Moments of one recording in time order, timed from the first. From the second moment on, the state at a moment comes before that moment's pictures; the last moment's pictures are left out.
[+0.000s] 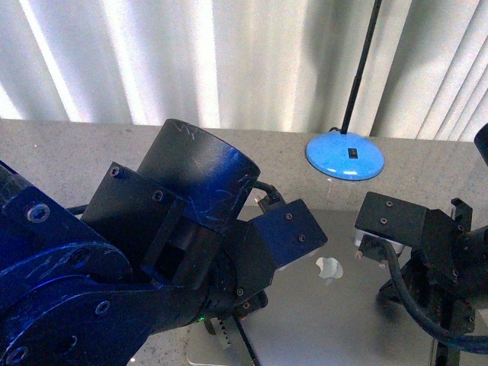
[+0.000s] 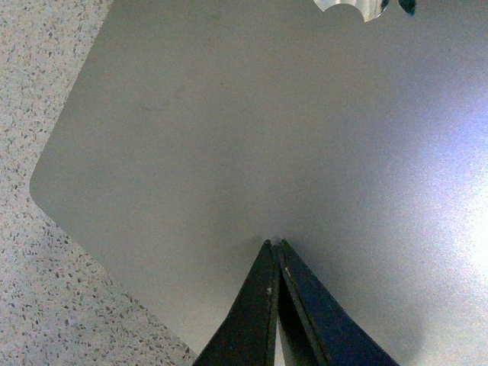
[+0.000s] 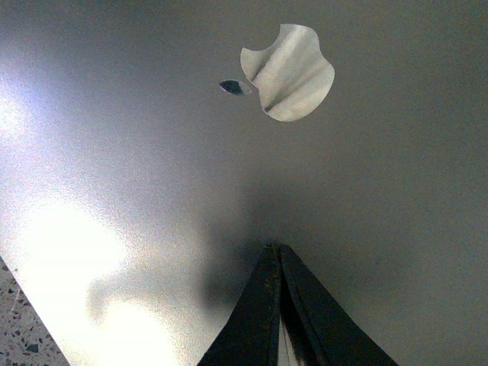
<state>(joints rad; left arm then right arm) -0.62 2.02 0.84 0.37 -0.05 0.59 0.18 1.89 0.77 0.00 -0.28 -0.87</state>
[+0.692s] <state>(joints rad) -0.41 1.65 0.75 0.73 -0.05 0.15 0.13 1.58 0.77 0.39 -0.21 -0.41</state>
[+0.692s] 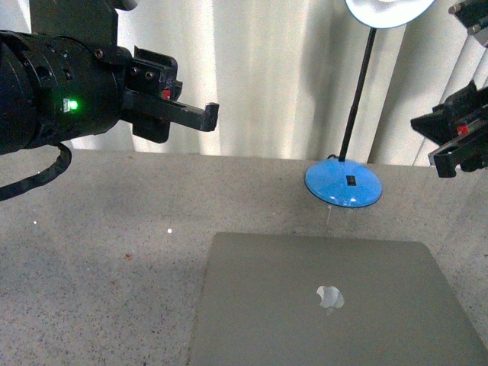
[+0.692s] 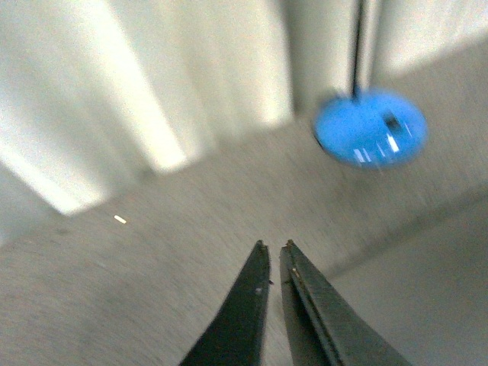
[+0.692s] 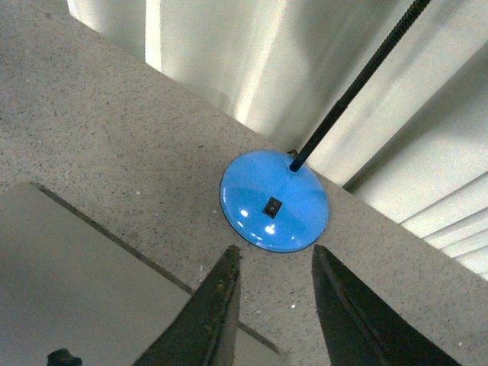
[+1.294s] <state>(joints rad) -0.26 1.46 0.29 1.16 -0.26 0.00 0.09 1.40 0.23 1.15 0.08 -0.02</state>
